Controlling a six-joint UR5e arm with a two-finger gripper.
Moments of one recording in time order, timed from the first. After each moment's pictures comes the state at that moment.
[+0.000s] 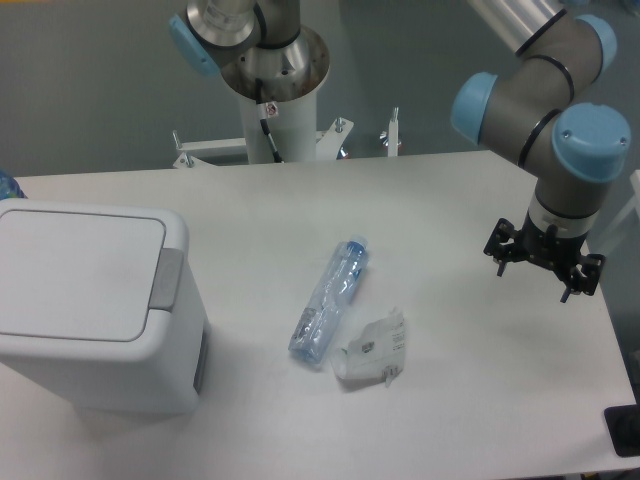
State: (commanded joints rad) arm 2.76 -2.06 -1.40 -1.10 1.55 1.31
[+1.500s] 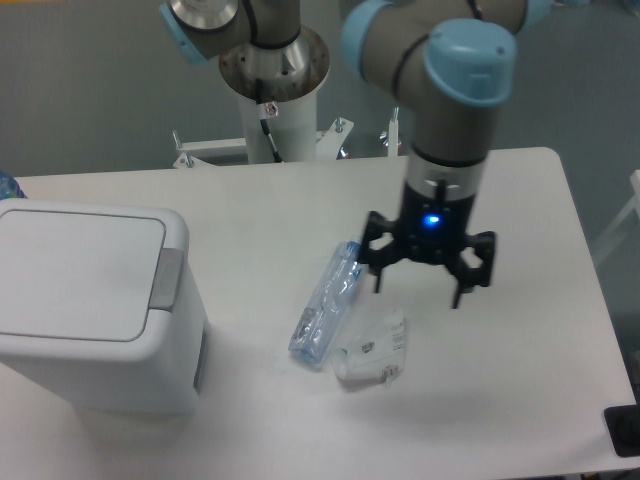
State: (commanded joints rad) arm 2.44 -1.82 -1.40 -1.15 1.25 0.61
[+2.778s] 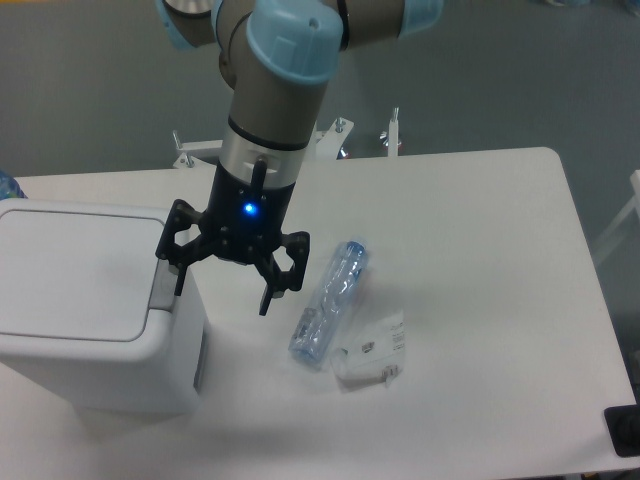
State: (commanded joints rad) arm 2.30 -1.80 -1.45 -1.11 1.14 0.34
